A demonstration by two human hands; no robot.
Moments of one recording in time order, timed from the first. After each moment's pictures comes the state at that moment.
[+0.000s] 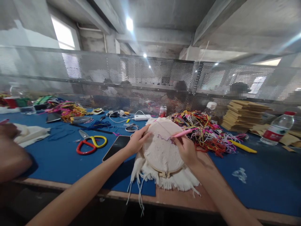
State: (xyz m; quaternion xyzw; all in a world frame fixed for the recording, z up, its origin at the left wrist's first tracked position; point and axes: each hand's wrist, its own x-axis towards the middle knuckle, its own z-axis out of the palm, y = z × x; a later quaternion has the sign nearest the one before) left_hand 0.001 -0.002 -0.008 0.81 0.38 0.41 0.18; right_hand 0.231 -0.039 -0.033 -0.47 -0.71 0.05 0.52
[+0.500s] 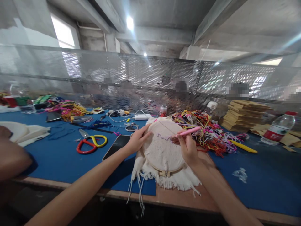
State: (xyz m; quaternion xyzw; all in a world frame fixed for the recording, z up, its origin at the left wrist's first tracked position) left_hand -0.001 0.001 -0.009 0.82 0.37 0.41 0.18; right_hand 0.229 -0.042 -0.034 -0.40 -0.65 0.19 0.61
